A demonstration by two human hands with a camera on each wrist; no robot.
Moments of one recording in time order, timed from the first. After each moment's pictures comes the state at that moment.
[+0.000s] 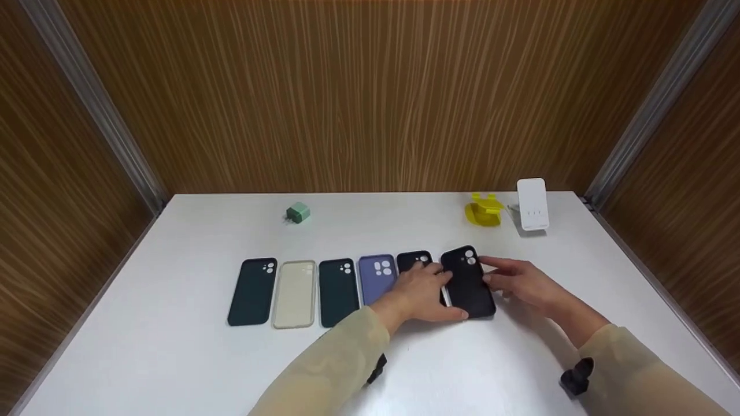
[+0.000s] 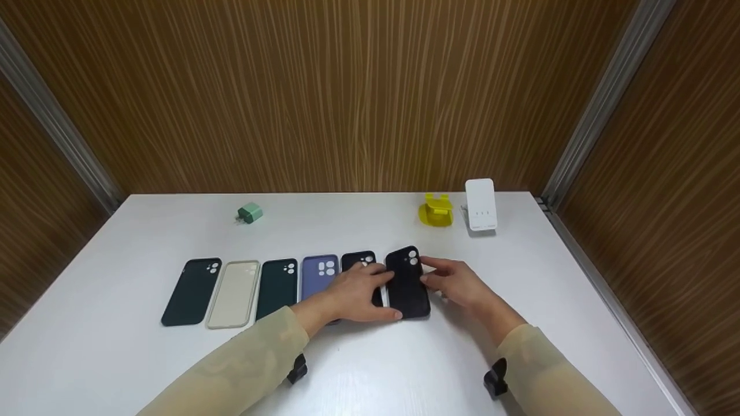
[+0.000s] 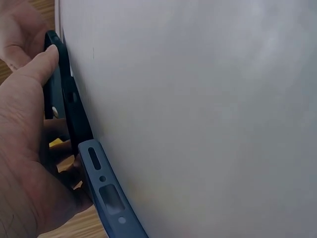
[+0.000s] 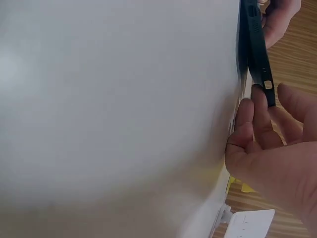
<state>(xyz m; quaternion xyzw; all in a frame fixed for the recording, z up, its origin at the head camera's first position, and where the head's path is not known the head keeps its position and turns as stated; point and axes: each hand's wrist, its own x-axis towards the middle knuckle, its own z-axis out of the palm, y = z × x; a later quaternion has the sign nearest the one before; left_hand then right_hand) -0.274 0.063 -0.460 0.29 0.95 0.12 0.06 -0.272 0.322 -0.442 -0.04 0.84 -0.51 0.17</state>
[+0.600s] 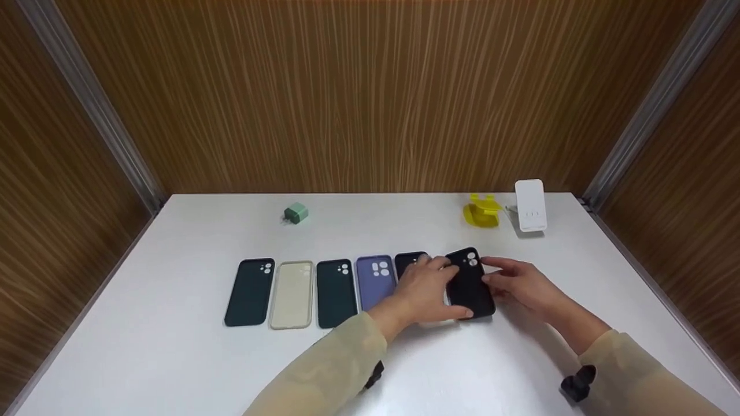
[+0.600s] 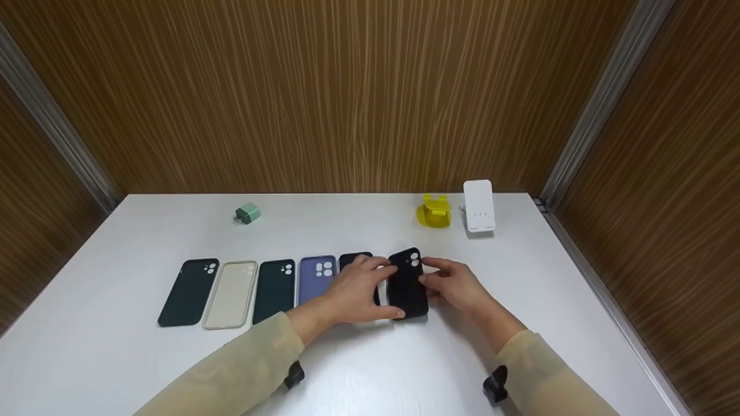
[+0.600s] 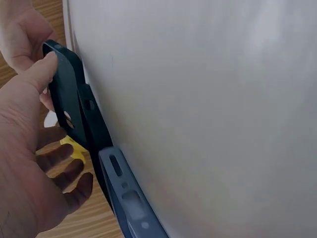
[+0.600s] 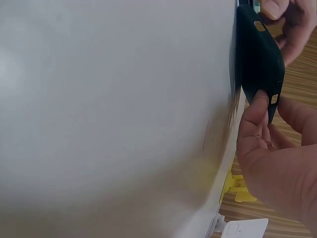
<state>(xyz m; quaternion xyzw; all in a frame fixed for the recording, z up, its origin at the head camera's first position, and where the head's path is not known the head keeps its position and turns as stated) -0.264 0.070 -0.449 0.32 0.93 0.16 -0.03 -0.265 0.321 -0.442 -0.01 0.82 -0.56 0.15</state>
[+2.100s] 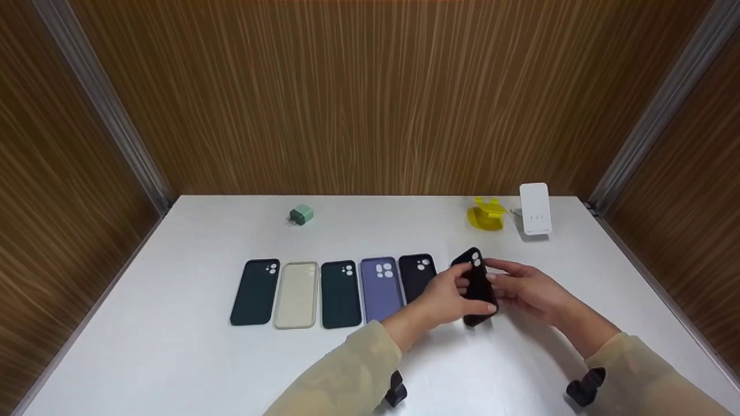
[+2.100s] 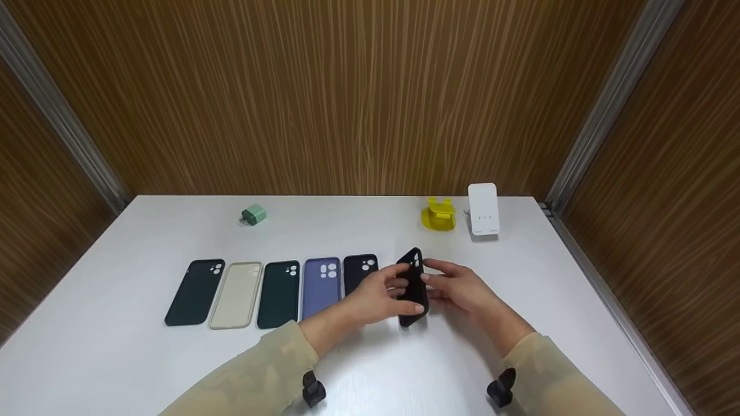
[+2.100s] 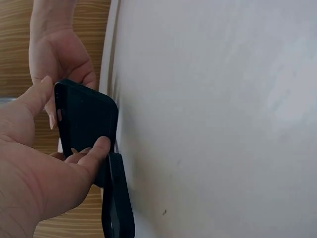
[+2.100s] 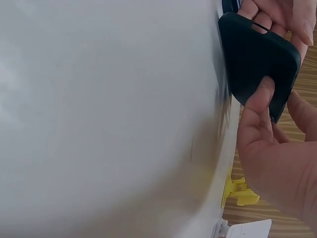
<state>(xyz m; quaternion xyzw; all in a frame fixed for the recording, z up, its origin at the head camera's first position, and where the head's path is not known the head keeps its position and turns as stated) -0.247 0.099 -0.446 0.14 0.77 0.60 0.15 -0.263 0.325 -0.436 -0.02 0.72 -0.66 0.22</state>
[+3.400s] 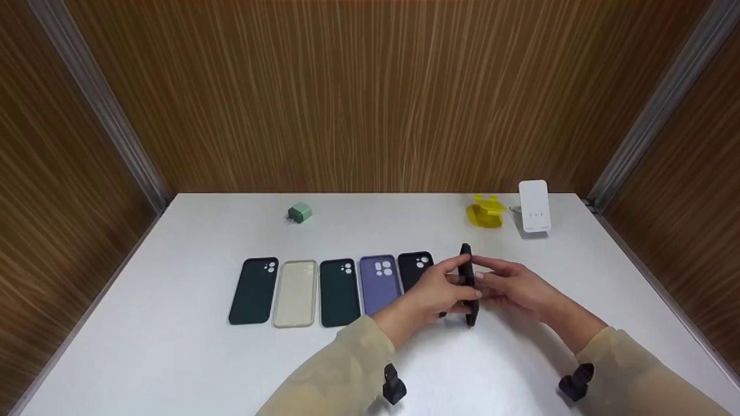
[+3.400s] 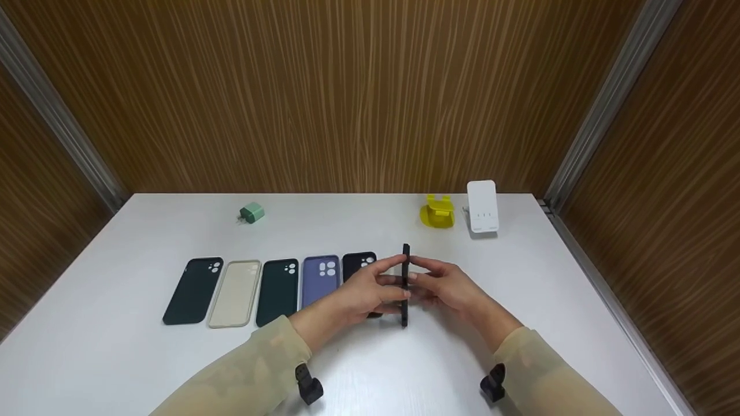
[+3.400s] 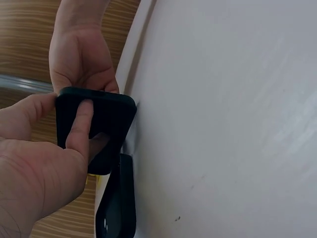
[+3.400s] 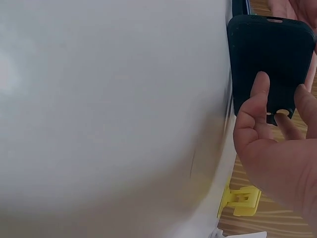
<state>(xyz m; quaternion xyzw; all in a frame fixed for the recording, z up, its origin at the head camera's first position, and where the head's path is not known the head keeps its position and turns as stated) -0.252 0.093 -0.440 0.06 0.60 0.76 0.24 -0.266 0.310 -0.439 -0.05 0.75 -0.62 0.23</state>
